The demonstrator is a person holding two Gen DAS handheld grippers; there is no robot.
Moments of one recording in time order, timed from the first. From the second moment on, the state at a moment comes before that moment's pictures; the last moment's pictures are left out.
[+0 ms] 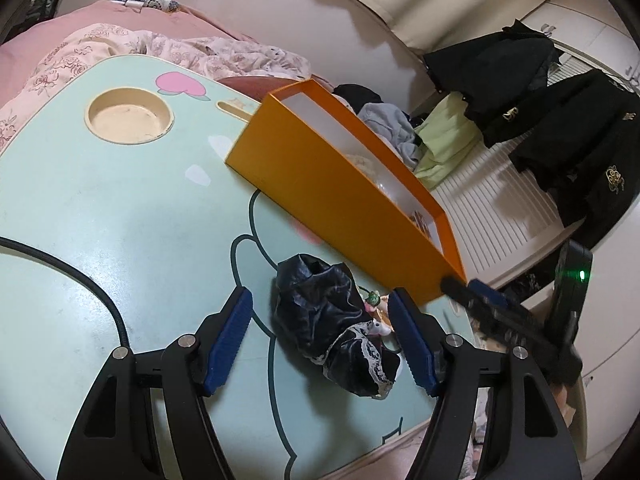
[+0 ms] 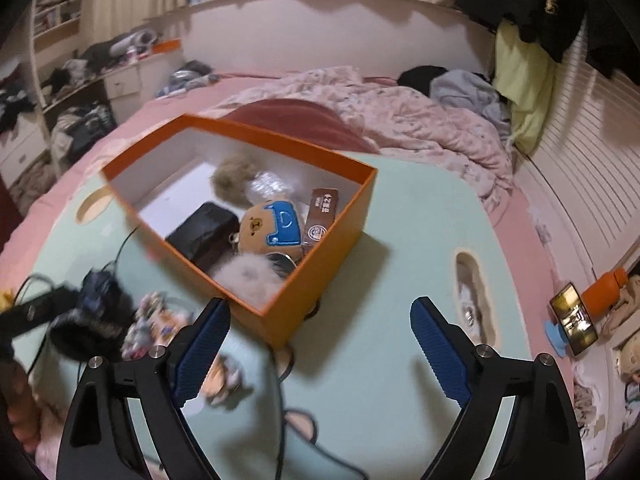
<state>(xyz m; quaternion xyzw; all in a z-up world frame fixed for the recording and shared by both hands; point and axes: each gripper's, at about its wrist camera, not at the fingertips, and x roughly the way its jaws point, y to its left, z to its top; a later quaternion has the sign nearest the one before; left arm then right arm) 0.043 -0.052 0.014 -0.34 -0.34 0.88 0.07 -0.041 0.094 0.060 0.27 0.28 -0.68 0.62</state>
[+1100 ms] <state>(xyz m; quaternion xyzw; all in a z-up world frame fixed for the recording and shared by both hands) 0.050 -0.062 0.010 -0.33 -0.35 0.87 0.08 0.035 -0.099 0.041 0.35 0.41 -0.58 0.62</state>
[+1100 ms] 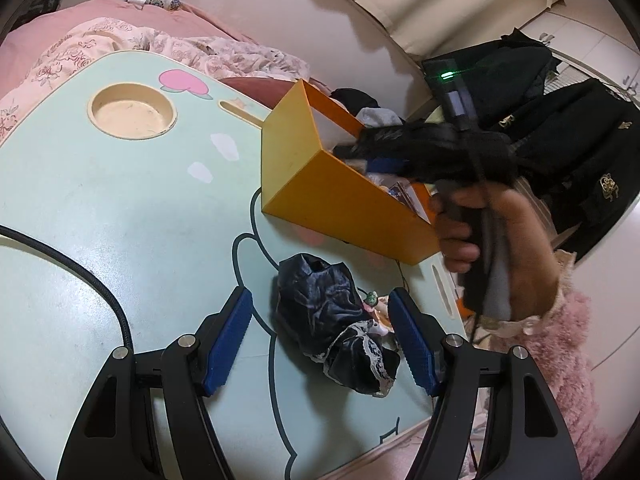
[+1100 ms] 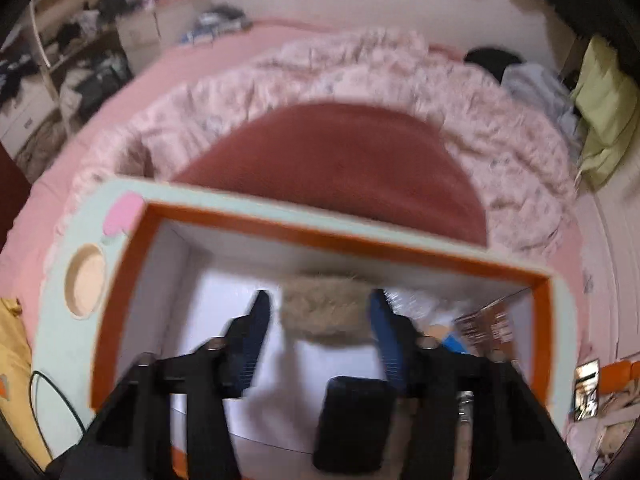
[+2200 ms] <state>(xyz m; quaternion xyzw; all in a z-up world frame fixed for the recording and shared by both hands) 0.051 -0.061 0.011 -0.33 -0.35 0.87 0.08 -0.018 0.047 0.112 0.33 0.21 -0.54 0.74</state>
